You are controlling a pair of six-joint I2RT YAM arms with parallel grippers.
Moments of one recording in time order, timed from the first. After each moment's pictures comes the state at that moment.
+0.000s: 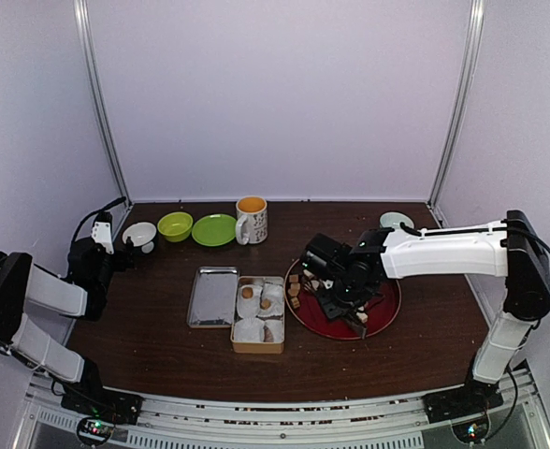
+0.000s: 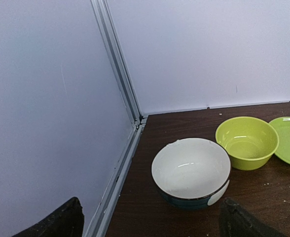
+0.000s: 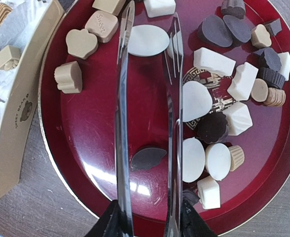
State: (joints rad) left arm -0.01 1.42 0.32 1.00 -0.23 0.19; right arm 0.98 1.75 1.27 -0.83 0.29 0.53
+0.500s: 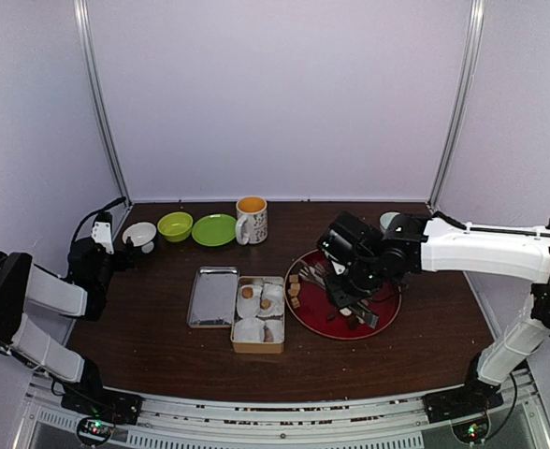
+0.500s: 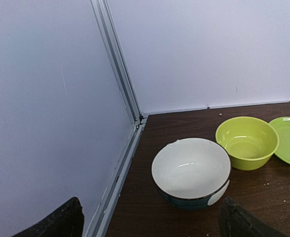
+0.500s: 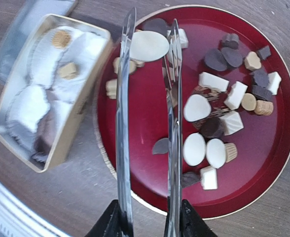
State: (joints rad) left arm -0.01 1.42 0.32 1.00 -0.23 0.19; right arm 0.99 1.57 1.26 -0.85 0.24 0.50
